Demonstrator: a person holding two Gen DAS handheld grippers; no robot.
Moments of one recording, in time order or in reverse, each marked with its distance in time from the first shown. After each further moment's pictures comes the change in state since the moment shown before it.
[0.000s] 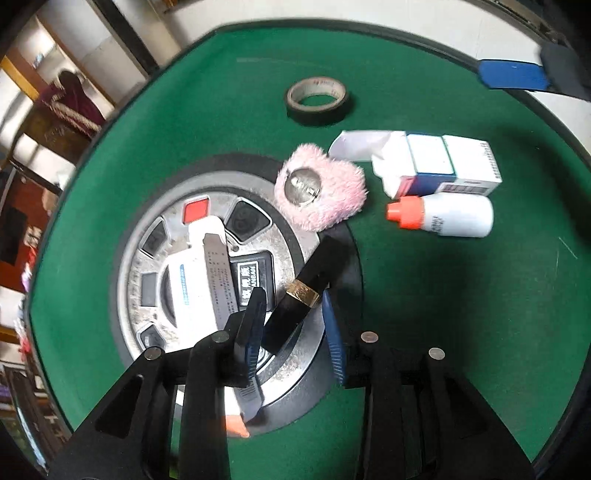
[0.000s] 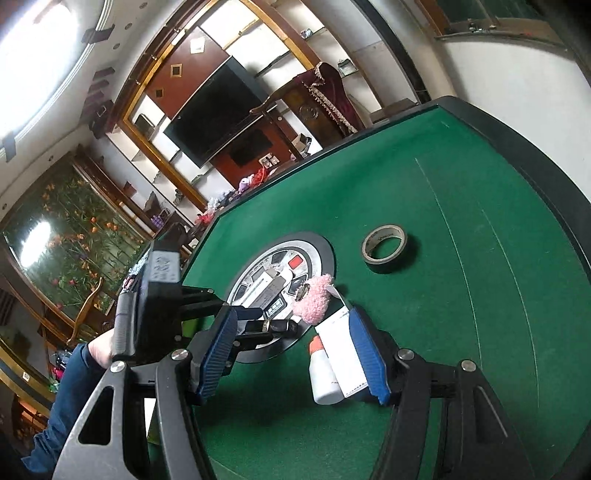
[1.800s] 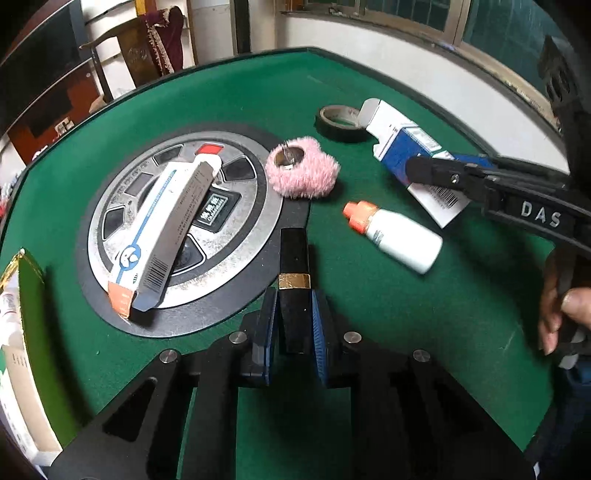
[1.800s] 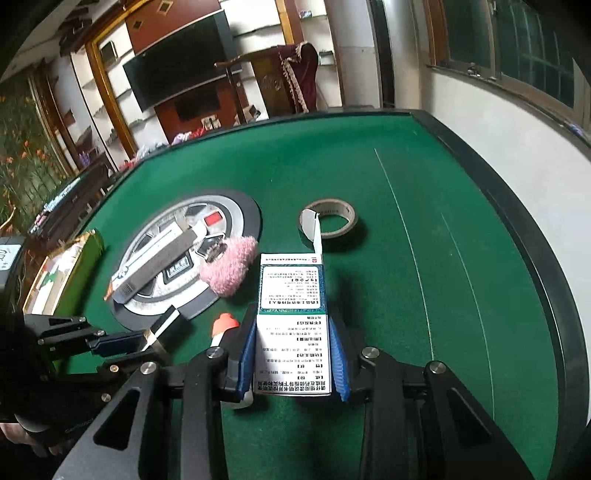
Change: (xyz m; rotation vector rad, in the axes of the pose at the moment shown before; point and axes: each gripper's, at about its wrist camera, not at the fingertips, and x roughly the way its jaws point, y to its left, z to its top) left arm -0.035 -0.049 -0.067 -0.494 -0.214 -0.011; right arm 0.043 0.005 -0.016 -0.233 0.076 -0.382
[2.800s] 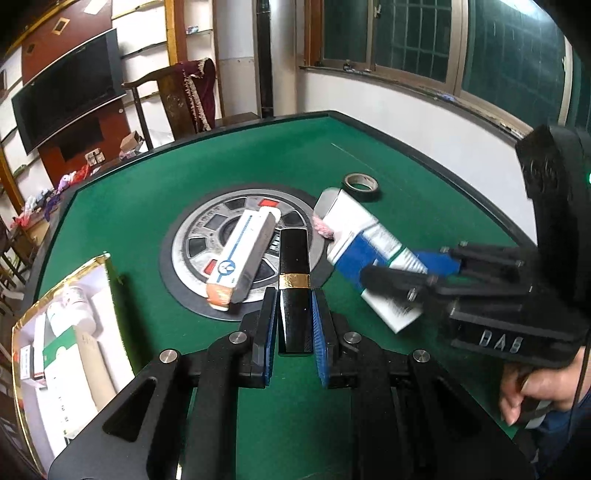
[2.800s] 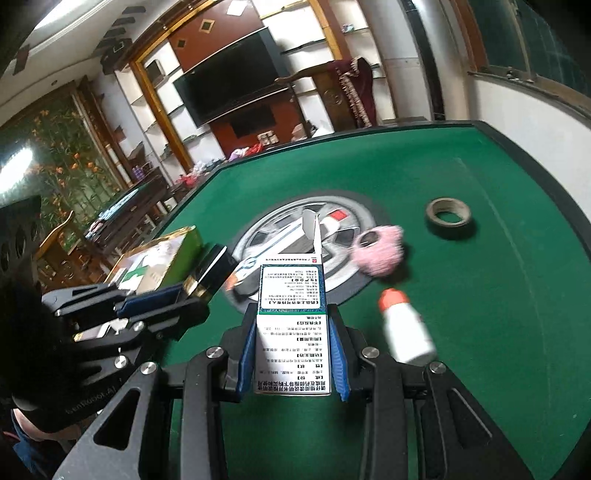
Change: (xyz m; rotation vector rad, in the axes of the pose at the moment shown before) left arm -0.089 0.030 -0.025 -0.025 -0.218 0.060; right arm -0.022 0.096 -0.027 -0.008 -0.056 0.227
